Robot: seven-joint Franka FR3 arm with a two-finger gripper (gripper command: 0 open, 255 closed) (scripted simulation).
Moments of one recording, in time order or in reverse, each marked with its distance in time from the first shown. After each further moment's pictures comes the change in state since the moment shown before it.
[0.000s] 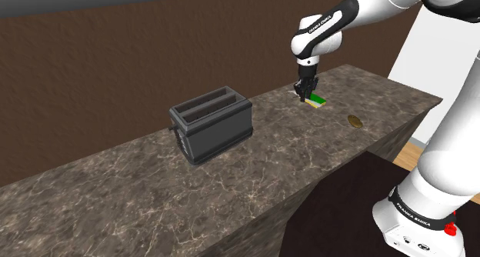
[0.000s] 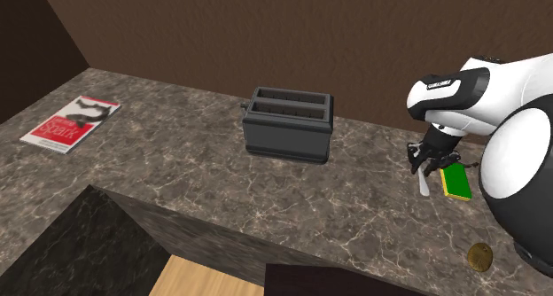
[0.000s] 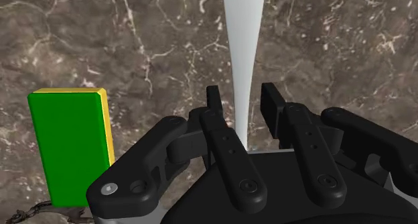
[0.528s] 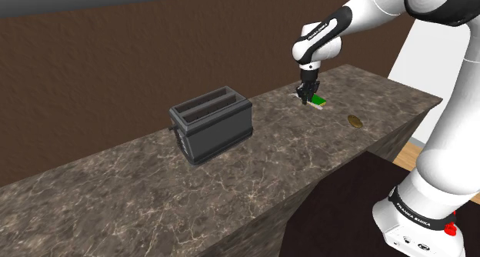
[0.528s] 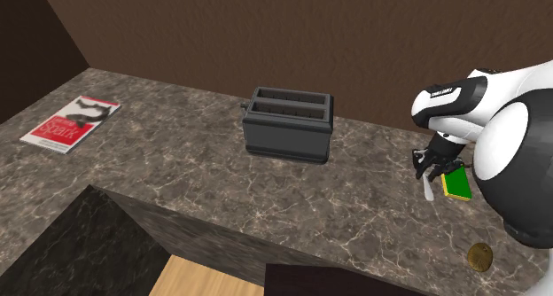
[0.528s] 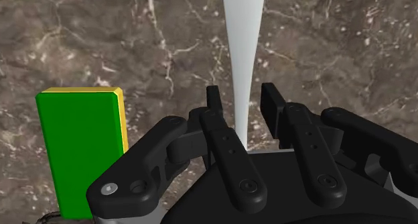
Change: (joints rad) arm -0.029 0.080 -0.015 0.027 0.009 0.052 -0.050
